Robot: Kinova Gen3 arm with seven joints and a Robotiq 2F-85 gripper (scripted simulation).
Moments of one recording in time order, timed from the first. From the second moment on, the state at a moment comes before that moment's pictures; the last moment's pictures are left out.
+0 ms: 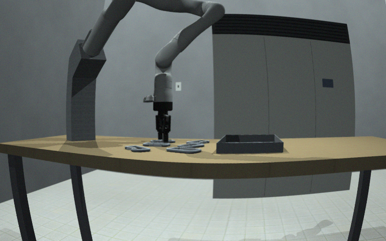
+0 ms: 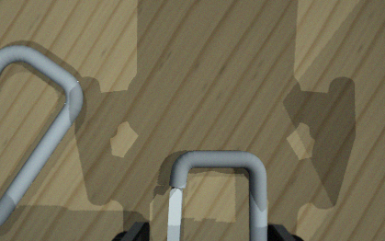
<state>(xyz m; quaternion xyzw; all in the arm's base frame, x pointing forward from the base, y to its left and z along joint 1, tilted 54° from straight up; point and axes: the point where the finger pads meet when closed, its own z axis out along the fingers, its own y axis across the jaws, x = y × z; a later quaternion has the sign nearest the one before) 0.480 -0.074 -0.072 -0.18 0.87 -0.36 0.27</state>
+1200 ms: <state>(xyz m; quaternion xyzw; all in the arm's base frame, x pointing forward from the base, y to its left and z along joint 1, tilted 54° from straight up) 0.479 -0.073 -0.071 -0.18 0.87 -0.36 0.27</state>
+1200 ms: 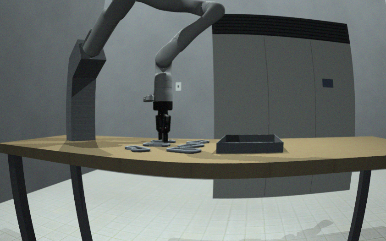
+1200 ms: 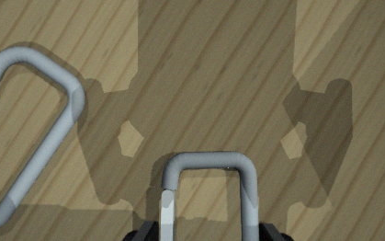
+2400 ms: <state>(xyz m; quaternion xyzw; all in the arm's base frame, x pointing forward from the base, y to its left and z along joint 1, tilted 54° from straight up) 0.478 -0.073 -0.071 -0.18 0.87 -0.36 0.27</state>
